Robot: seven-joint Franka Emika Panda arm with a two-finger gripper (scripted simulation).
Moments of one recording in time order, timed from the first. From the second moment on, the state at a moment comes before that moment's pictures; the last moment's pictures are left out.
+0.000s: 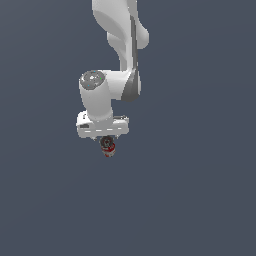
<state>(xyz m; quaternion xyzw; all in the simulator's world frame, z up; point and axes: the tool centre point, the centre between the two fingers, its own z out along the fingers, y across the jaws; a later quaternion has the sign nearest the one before) -0.022 -0.098 0.128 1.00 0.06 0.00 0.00</state>
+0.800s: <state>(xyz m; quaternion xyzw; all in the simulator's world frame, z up) -0.023 -0.098 0.079 1.00 0.06 0.00 0.00</state>
